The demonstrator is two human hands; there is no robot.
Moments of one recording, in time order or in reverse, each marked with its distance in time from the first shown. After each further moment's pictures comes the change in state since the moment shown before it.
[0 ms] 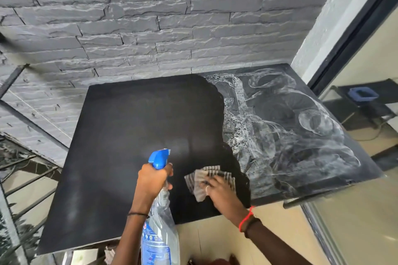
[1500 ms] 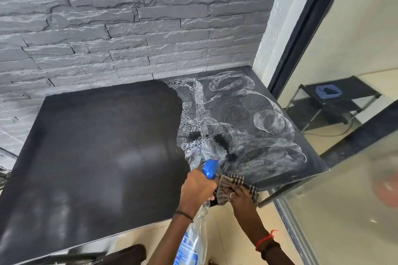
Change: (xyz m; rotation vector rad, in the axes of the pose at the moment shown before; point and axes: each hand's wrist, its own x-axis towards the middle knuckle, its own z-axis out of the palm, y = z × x) left_hand -0.085 0.068 0.234 0.239 -0.305 0.117; right_hand -0.142 0.171 -0.010 -0.024 0.157 0.388
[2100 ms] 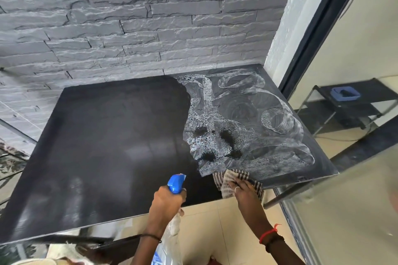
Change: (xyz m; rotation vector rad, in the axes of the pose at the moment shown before) left_hand -0.041 -0.067 -0.035 -0.106 0.198 -0.180; right_hand -0.002 0.001 -0.022 0.022 -0.095 0.046
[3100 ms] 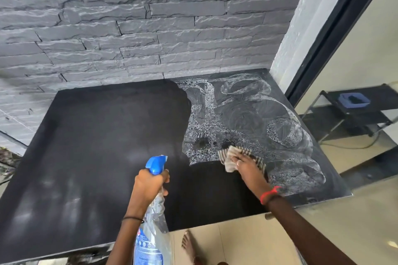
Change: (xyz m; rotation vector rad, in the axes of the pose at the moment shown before) left_hand 0.079 0.046 -0.037 -0.093 0.127 0.024; right_hand 0.153 0.041 -0.007 -0.072 -0.109 -0.151
